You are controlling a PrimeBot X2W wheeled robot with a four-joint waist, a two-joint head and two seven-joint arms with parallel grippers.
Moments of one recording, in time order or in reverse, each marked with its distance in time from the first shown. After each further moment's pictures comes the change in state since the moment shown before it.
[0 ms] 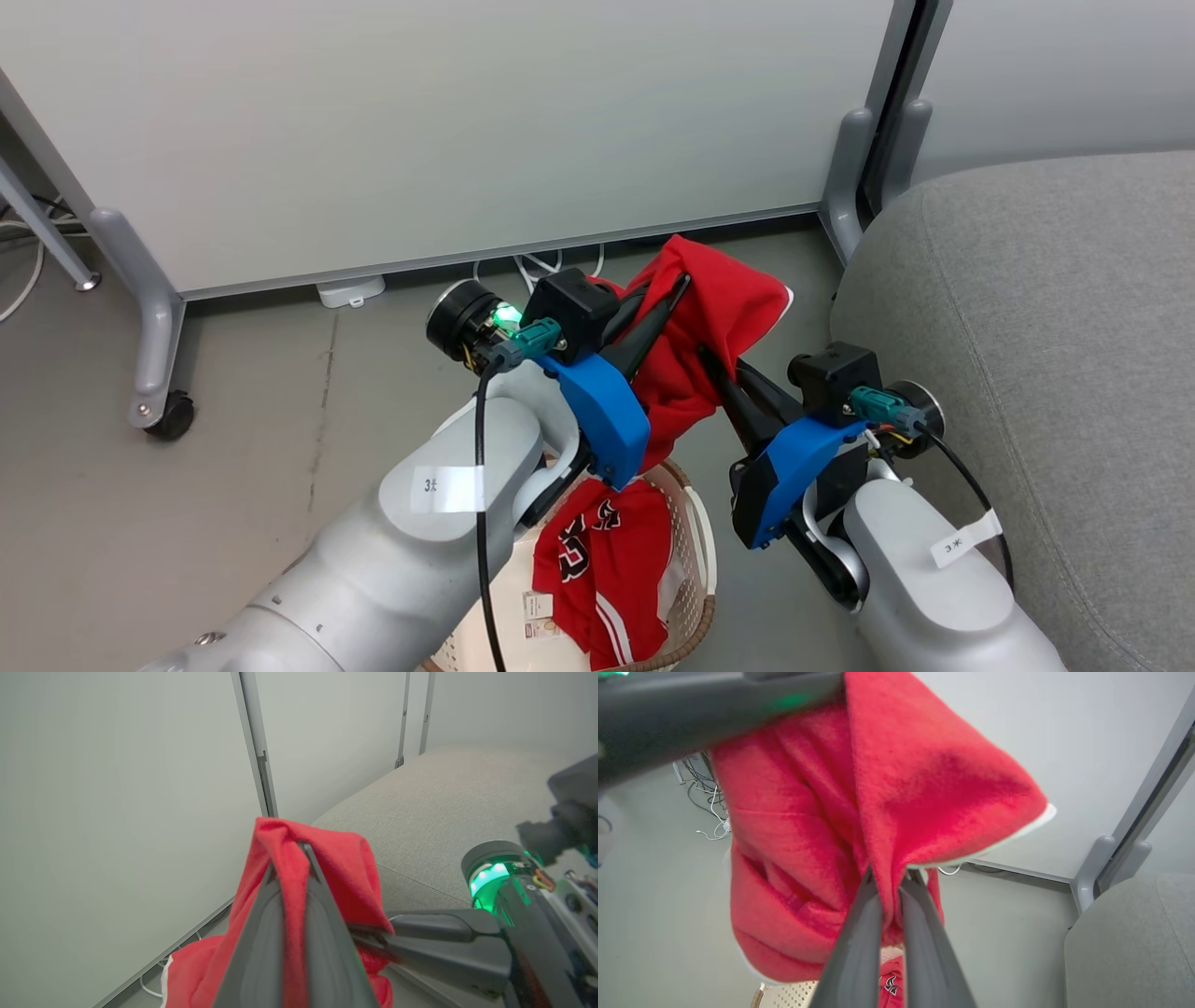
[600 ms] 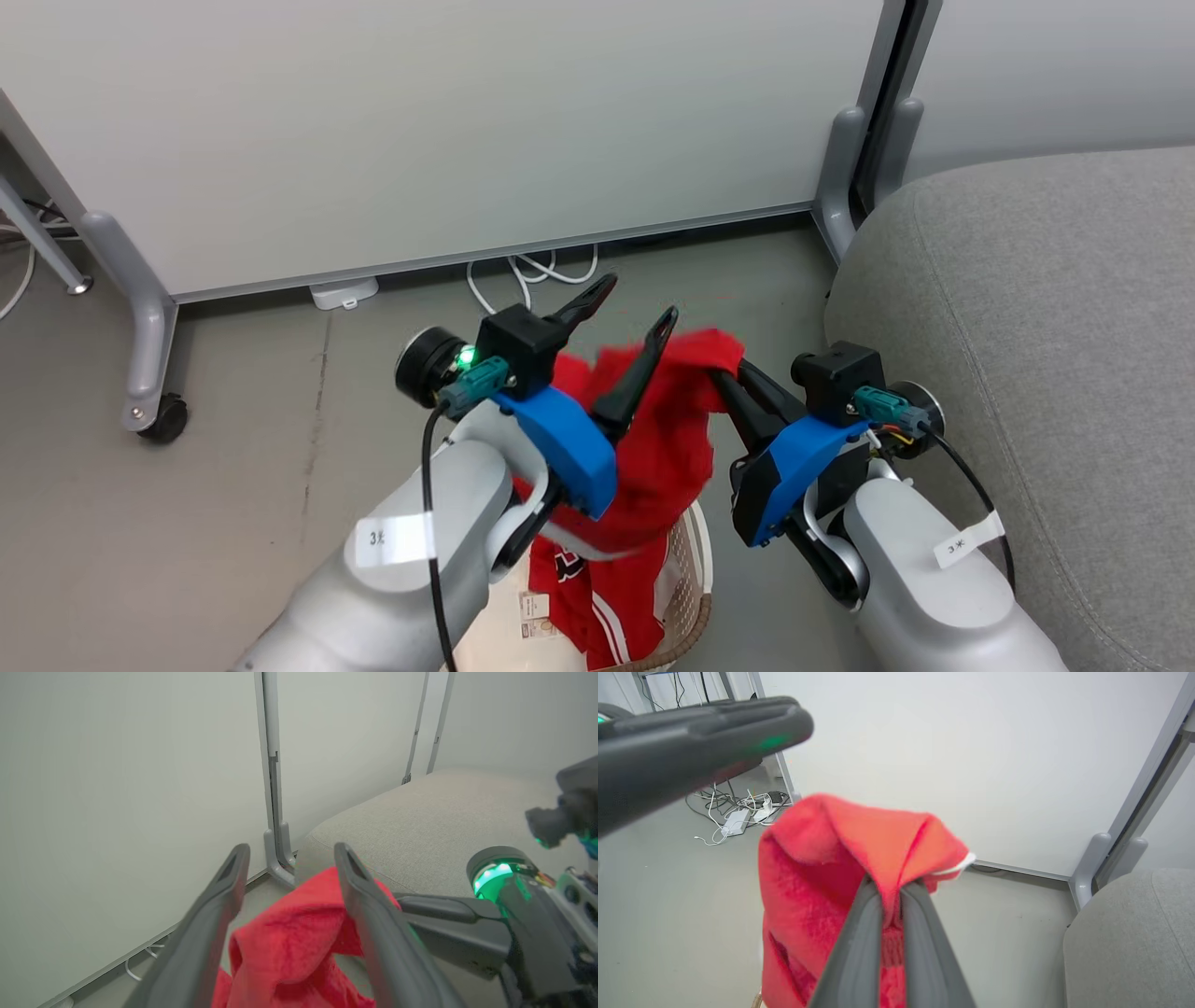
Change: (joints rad) left arm 0.106 0.026 0.129 -0.069 0.037 0.007 0.000; right arm -0.006 0.000 0.015 0.021 0.025 0.000 -0.021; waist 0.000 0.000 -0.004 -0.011
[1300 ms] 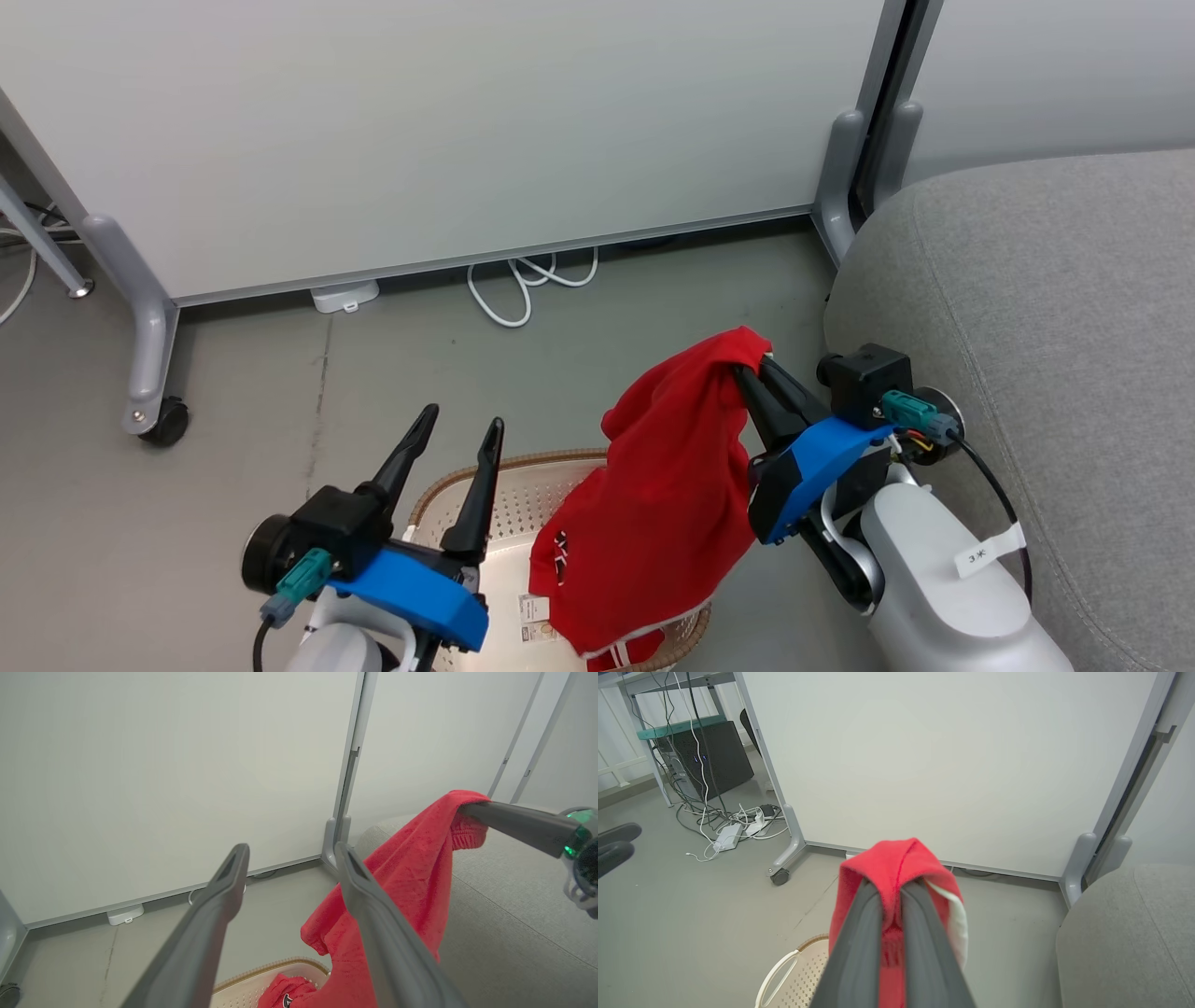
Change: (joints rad) left arm 0.530 0.089 0.480 -0.381 0.265 0.017 0.000; right arm 0.030 0.000 -0.061 -0.040 -0.011 0.000 -0.009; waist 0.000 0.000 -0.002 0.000
